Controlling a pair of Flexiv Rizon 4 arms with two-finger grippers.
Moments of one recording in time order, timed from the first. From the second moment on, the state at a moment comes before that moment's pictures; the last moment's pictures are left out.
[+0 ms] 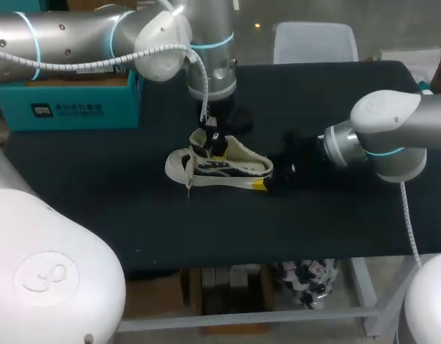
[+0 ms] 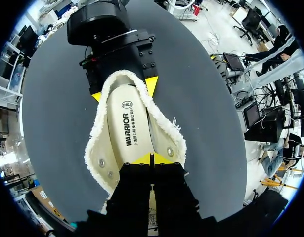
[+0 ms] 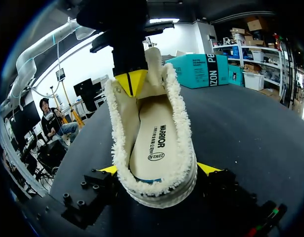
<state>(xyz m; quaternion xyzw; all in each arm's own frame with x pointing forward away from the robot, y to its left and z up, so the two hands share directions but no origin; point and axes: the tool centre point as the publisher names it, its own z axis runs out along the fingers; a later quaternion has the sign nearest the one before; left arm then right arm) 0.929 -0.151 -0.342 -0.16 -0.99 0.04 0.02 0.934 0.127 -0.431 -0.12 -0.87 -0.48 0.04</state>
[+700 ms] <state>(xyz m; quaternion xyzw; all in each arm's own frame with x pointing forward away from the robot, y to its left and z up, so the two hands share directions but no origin) 0.914 -0.150 -0.365 -0.13 -0.99 0.03 0.05 0.934 0.127 -0.431 -0.12 -0.87 -0.48 0.04</state>
